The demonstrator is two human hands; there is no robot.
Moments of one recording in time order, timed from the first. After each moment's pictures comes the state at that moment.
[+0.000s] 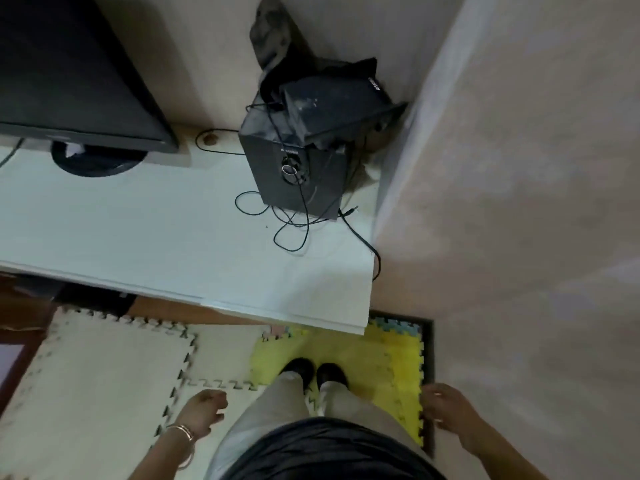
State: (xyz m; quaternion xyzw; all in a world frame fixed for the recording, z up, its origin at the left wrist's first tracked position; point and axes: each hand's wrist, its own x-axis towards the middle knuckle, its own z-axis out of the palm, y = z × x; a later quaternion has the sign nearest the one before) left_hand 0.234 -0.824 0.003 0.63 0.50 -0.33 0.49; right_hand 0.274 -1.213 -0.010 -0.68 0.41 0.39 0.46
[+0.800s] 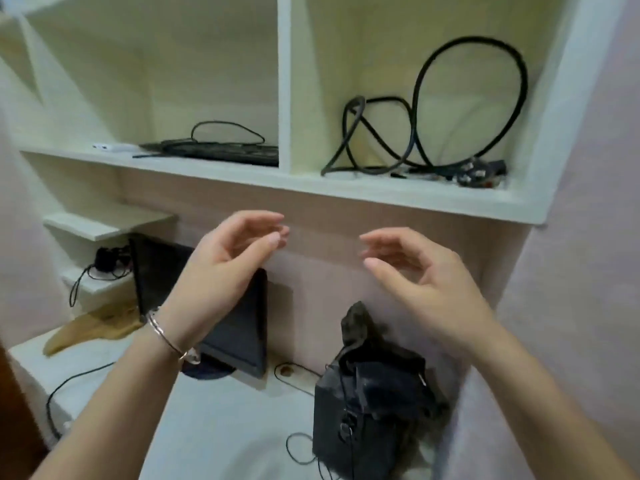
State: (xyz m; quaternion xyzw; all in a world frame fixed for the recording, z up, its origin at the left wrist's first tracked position) left_hand 0.376 -0.843 0.429 0.76 -0.01 0.35 0.55; right_hand 0.462 -1.040 0.432 -0.74 -0.43 -0.10 0.50
